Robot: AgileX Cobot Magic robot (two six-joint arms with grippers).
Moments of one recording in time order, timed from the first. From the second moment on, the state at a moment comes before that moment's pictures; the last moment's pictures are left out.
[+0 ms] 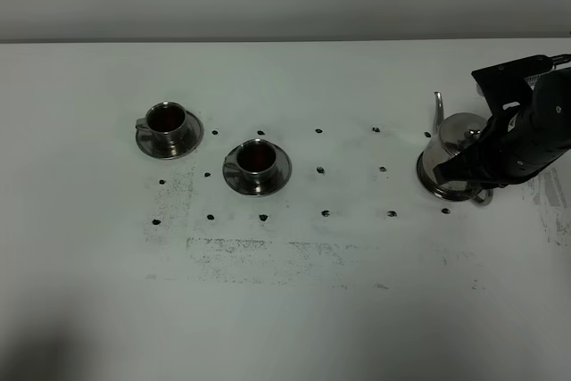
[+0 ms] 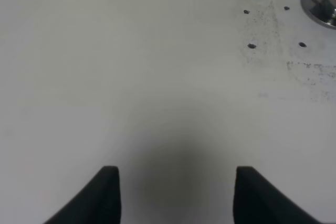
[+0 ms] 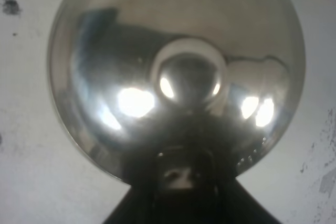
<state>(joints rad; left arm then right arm) 0.00 0.02 -0.45 -0.06 1.06 0.01 0.15 1.81 -1.04 -0.07 0.54 0.01</state>
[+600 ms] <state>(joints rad) 0.00 0.02 -0.45 -0.06 1.06 0.01 0.15 1.80 -1.04 -0.07 0.54 -0.01</state>
